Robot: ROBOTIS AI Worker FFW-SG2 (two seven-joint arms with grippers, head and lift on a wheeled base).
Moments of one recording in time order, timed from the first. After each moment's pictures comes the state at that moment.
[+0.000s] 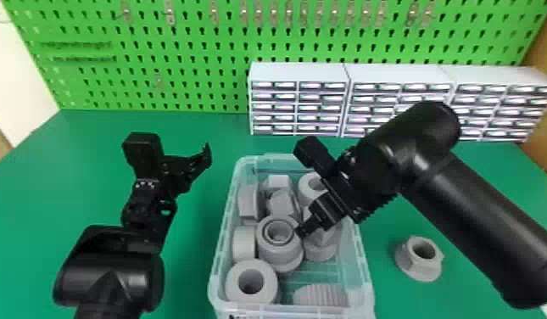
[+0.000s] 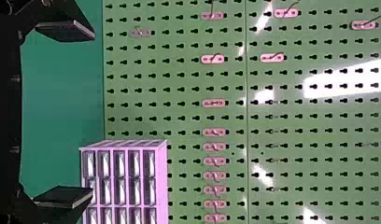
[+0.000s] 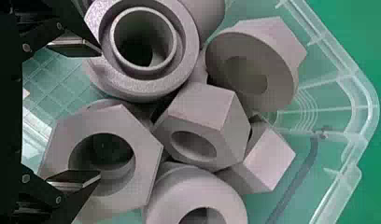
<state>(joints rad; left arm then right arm) -0.13 0.07 -0.04 -1.52 0.05 0.03 -0.02 -0.77 -0.23 0.72 -1.40 -0.54 1.48 0.19</state>
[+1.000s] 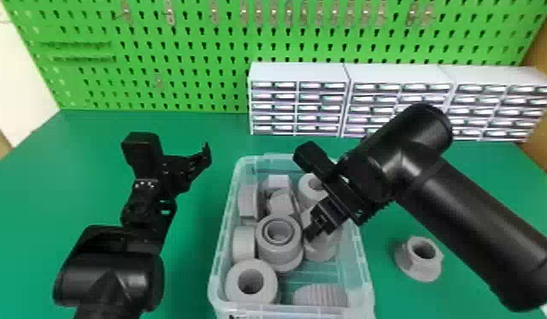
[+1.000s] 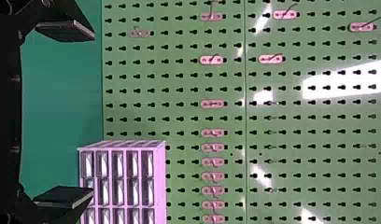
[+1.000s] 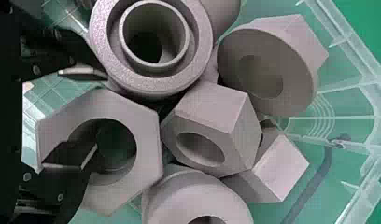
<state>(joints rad) -0.13 0.07 -0.04 -1.52 0.06 0.03 -0.02 -0.78 -0.22 0.77 -1.38 -0.43 1.47 0.30</state>
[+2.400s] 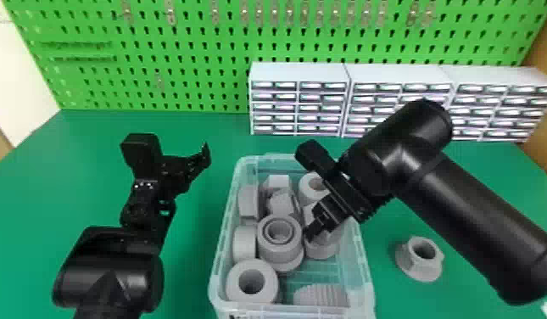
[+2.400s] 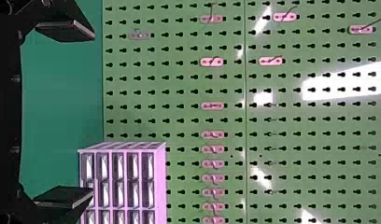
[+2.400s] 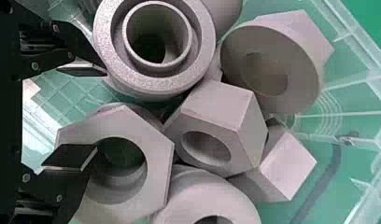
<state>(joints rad) -0.13 0.07 -0.04 -1.52 0.06 0.03 -0.01 -0.79 -0.22 0.76 -1.36 -0.43 1.50 0.31</state>
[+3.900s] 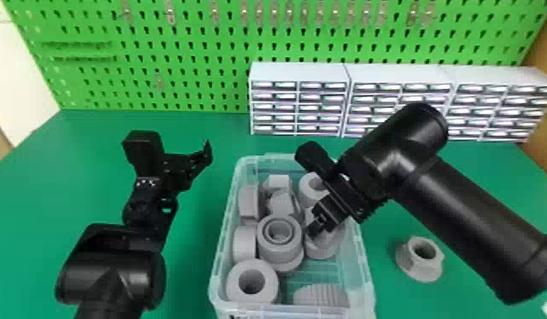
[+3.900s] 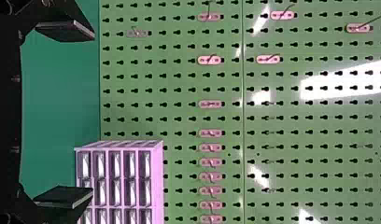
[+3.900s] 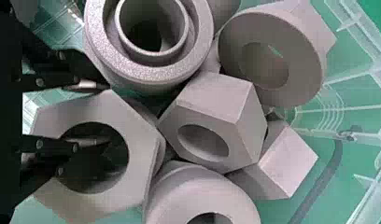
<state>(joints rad) -0.14 0.07 -0.04 -1.51 0.06 0.02 -0.01 -0.80 -0.21 0.78 -1.30 -0.40 1.45 0.34</state>
